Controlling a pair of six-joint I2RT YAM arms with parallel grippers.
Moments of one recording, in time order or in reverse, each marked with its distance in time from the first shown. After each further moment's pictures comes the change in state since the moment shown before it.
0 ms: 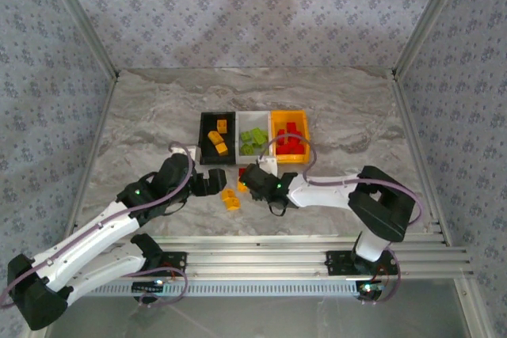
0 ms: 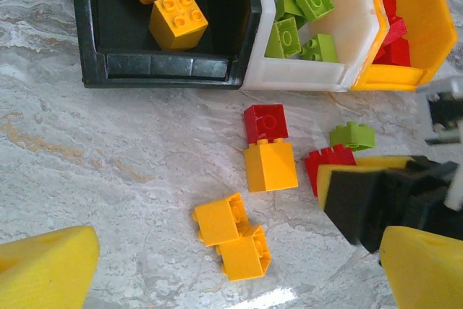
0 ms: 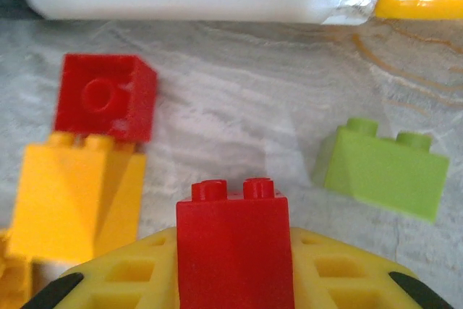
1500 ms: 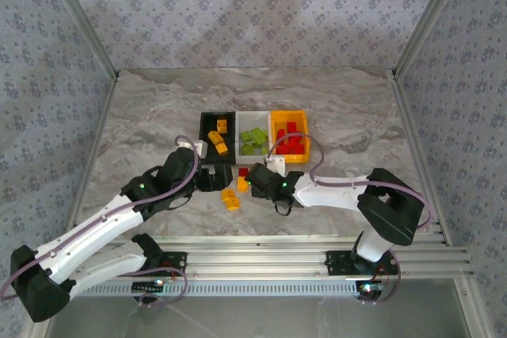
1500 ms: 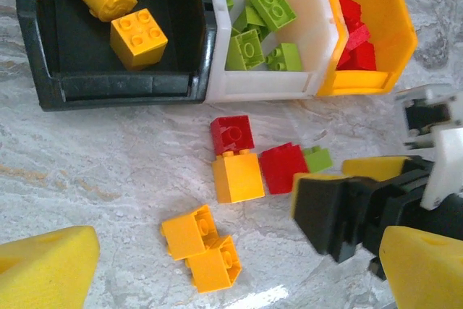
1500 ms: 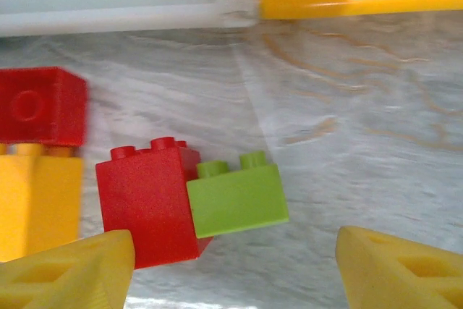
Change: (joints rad) left arm -0.023 0.064 0.059 0.026 0.023 0.011; right arm -0.050 -0.062 -0.041 -0.089 0.040 0.055
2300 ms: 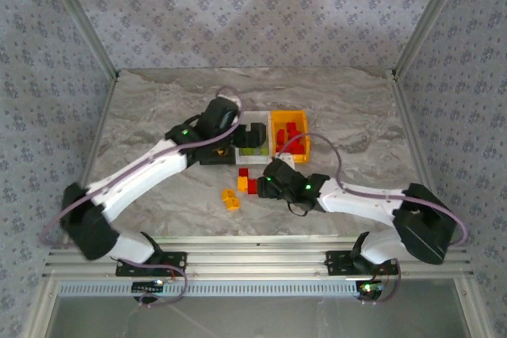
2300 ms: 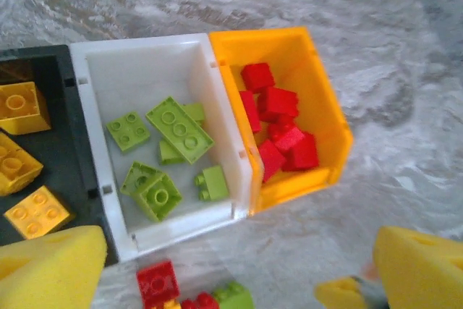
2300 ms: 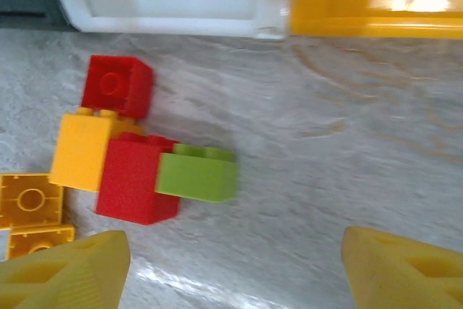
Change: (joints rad) left arm 0.011 0.497 0.507 0.042 0.021 0.142; right arm -0.039 -0.177 -0.093 0.097 -0.166 -0.164
